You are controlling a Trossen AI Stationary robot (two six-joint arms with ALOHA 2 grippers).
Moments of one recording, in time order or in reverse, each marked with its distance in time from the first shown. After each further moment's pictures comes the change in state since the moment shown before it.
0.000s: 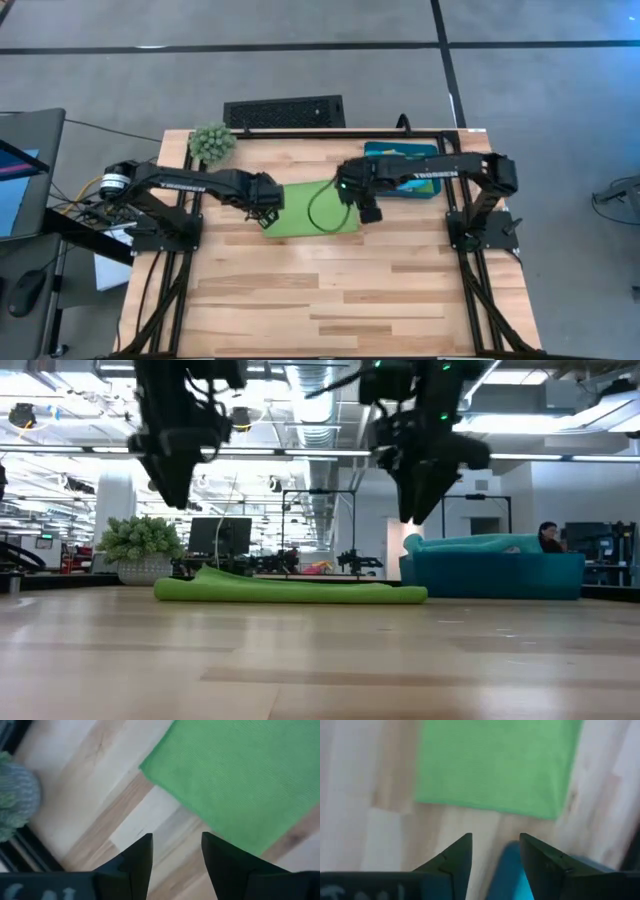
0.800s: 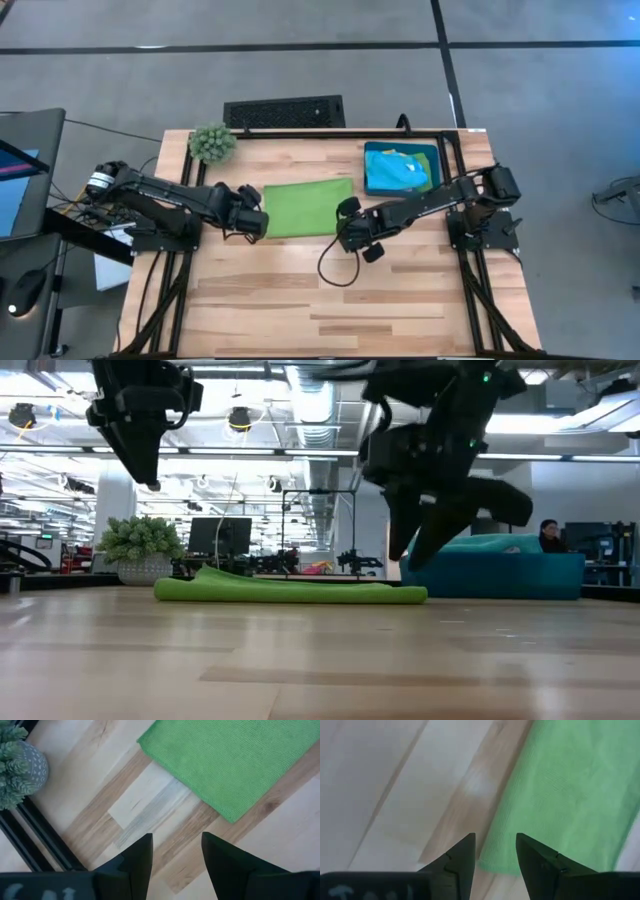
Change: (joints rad) left arm -0.242 -0.111 0.000 -0.153 -0.059 -0.271; right arm 0.304 0.032 -0.232 0.366 0.079 -0.048
